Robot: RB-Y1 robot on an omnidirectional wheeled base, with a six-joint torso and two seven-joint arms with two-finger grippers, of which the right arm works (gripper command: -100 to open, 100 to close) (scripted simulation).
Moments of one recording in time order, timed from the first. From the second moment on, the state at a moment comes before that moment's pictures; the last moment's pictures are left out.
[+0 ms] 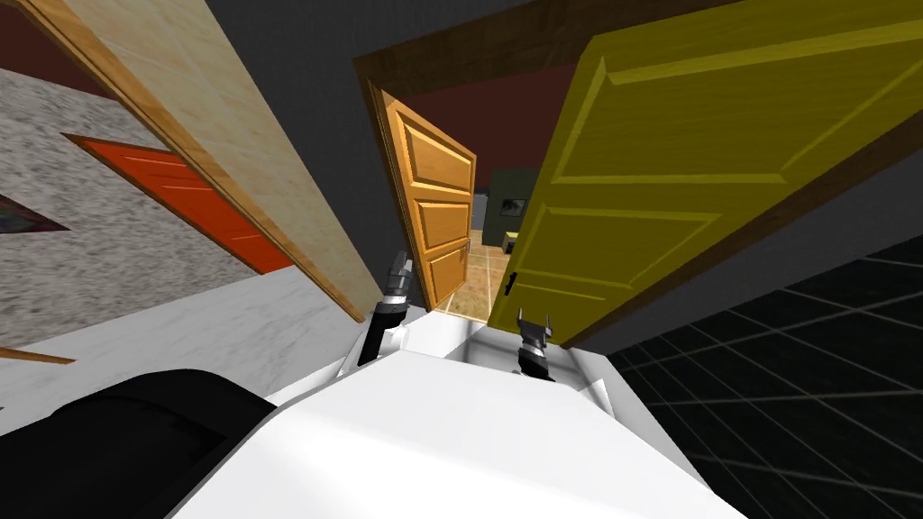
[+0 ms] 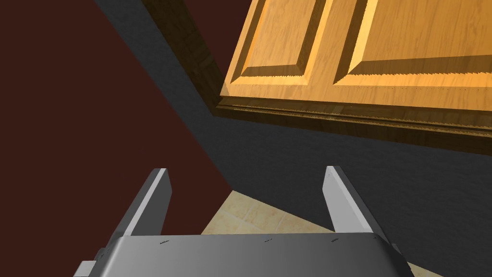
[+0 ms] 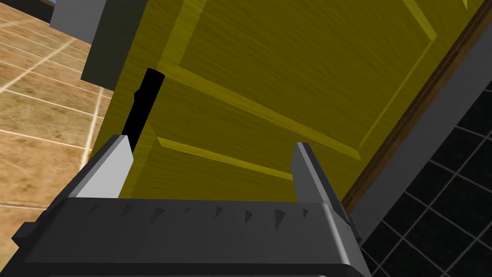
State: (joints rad) arm 0.39 -0.08 0.17 -1.55 -0.58 -0.81 -0.61
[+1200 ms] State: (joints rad) arm 0.34 -0.05 0.21 -1.29 -0.76 -0.93 -0.79
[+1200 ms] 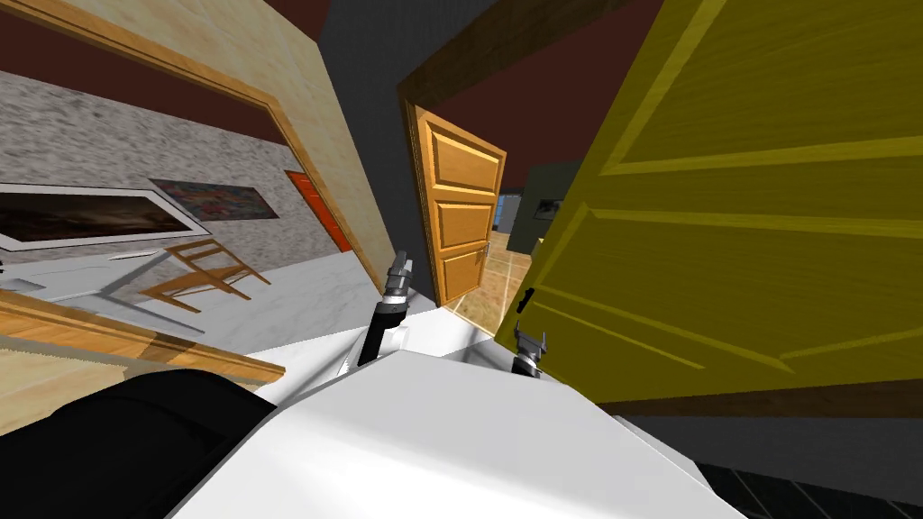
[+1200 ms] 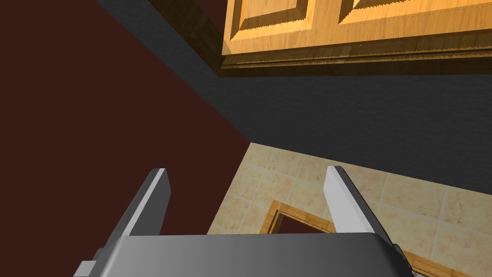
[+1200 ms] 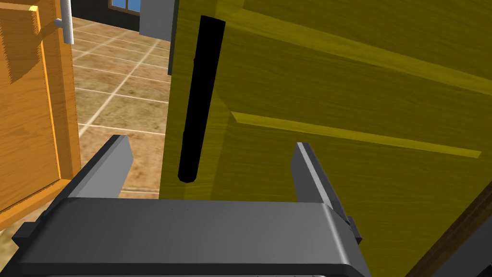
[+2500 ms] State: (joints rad) arm 0.29 -0.04 0.24 -1.09 -0.88 -1.03 -0.93
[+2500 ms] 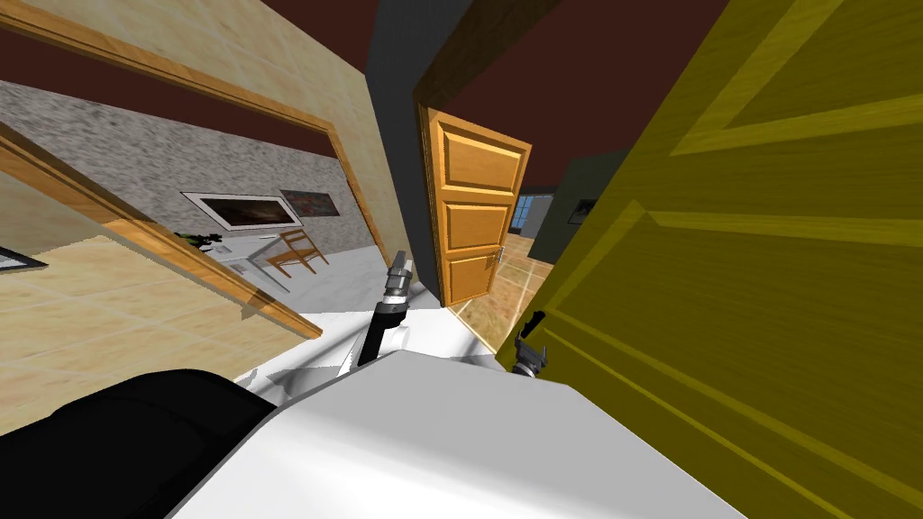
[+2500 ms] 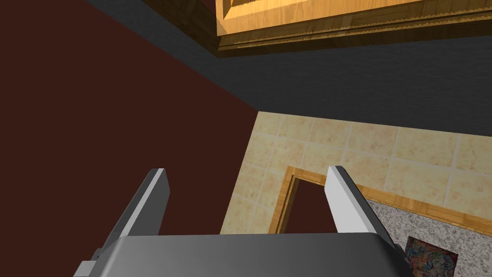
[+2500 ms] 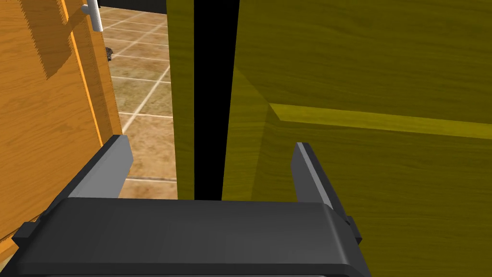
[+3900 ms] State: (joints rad) arm 0.29 -0.03 0.22 -1.07 -0.90 -1.03 -0.94
